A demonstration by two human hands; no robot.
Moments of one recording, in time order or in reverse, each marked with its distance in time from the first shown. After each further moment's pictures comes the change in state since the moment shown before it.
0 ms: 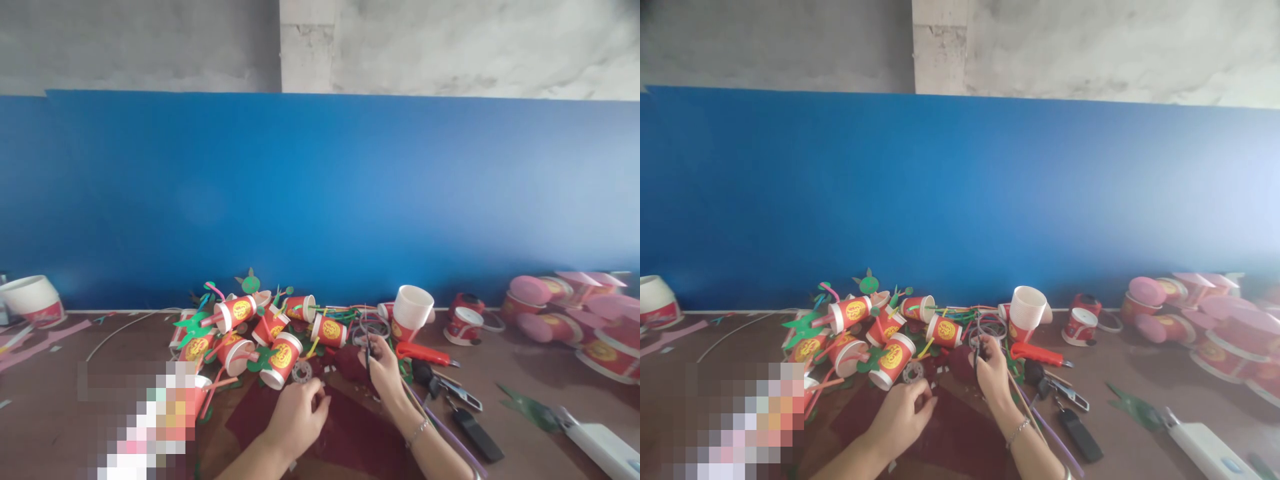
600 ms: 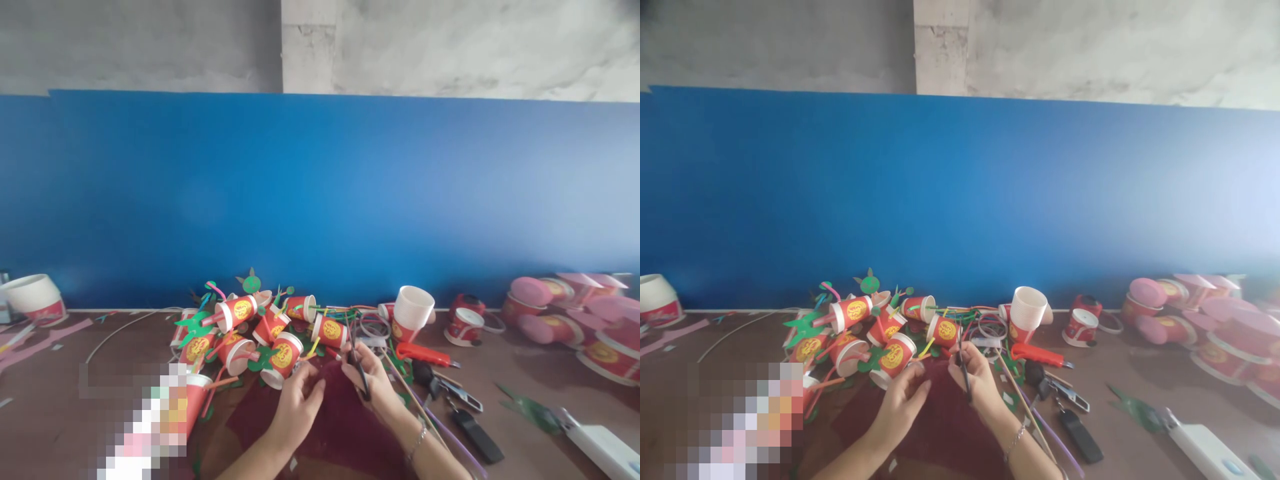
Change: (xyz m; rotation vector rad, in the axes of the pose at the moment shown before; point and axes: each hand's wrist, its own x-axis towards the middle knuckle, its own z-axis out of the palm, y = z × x) left_hand 0.007 -0.004 0.007 -0.752 0.186 -0.063; right_hand -0.027 -0.027 0.012 0.390 -0.436 0.089
